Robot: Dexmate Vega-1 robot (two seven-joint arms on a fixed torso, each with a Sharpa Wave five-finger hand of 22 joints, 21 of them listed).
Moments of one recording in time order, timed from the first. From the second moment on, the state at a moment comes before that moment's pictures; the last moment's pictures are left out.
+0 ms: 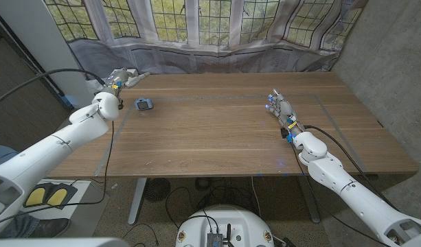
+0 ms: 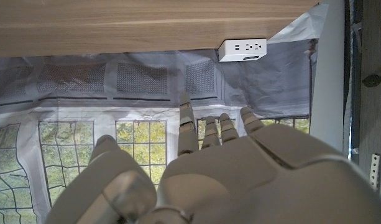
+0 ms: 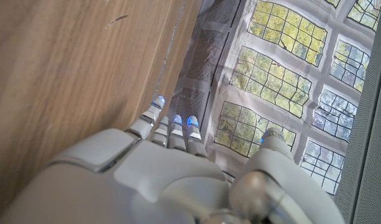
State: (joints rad) left arm 0.67 0.94 0.50 -1.59 0.23 0.41 0.27; left_hand 0.15 0.03 0.08 -0.01 0.21 0.51 0.08 0.23 0.18 0.04 0.08 0.20 0.20 -0.01 0.11 0.18 0.18 -0.08 0.21 0.18 0.18; right arm -0.94 -0.53 -0.39 -1.41 0.59 0.29 -0.04; right_hand 0.22 0.06 0.15 -0.10 0.19 0.16 0.10 0.19 0.18 0.10 0.13 0.20 0.19 -0.01 0.09 0.21 0.21 0.24 0.03 0.20 0.17
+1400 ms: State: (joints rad) left arm 0.46 0.93 0.69 -1.51 0.39 0.50 -0.10; left_hand 0.11 0.01 0.04 0.00 0.22 0.61 0.12 0.23 0.18 0.01 0.02 0.21 0.20 -0.06 0.09 0.18 0.18 -0.14 0.20 0.18 0.18; right arm -0.98 -0.54 -0.38 -1.46 0.58 0.29 -0.08; right_hand 0.21 0.06 0.15 -0.10 0.19 0.17 0.11 0.19 0.18 0.10 0.14 0.20 0.19 0.00 0.10 0.21 0.21 0.24 0.04 0.20 0.17
